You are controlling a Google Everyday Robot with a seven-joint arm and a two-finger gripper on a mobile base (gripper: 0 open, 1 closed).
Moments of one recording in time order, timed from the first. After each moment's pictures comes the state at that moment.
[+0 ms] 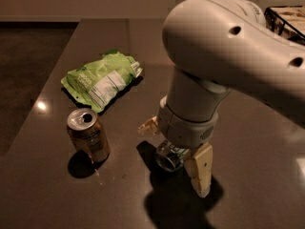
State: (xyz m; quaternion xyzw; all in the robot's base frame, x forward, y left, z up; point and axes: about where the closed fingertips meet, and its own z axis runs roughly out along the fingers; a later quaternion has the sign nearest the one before) arm 0.355 -0.047 0.847 -0.90 0.43 0.07 0.06
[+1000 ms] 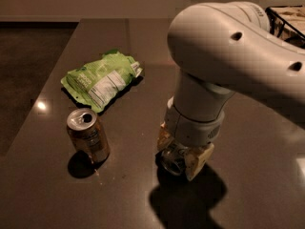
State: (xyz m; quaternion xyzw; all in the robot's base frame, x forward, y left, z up) arm 0.363 -0.067 0.840 -0.90 0.43 0.05 0.04
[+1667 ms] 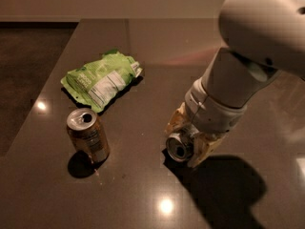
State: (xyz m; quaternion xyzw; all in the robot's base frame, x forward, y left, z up) arm 0.378 -0.076 0.864 -0.87 0.46 0.09 0.14
